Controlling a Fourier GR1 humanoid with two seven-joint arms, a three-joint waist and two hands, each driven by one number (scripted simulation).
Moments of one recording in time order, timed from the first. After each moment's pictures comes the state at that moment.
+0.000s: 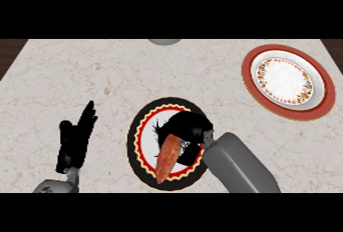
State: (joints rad) left arm -0.05 0.22 -0.16 -1.44 0.05 0.27 0.20; right arm -0.56 -0.02 0.48 -1.16 0.78 0.56 -0.06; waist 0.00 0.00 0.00
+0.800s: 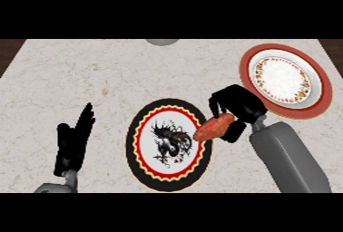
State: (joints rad) left arm -0.02 0.20 -0.13 -1.46 0.02 0.25 0.20; right arm -0.51 -0.23 0.26 -1.22 0.87 0.29 -0.18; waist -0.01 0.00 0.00
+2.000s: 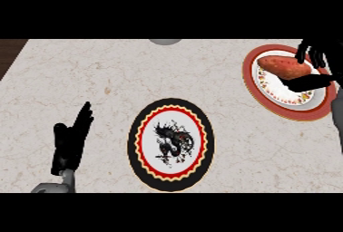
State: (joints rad) left arm -0.03 0.19 -0.09 -1.46 0.00 0.20 0.19; right arm -0.61 -0.42 -0.22 -1.23 0.74 0.12 -0.13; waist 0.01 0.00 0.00
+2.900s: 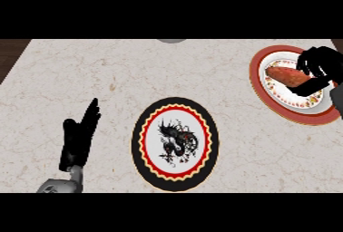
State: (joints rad) left arm -0.05 0.15 -0.11 -1.48 -0.04 0.21 0.23; right arm -0.87 -0.55 -0.21 -0.45 0.88 0.09 -0.35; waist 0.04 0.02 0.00
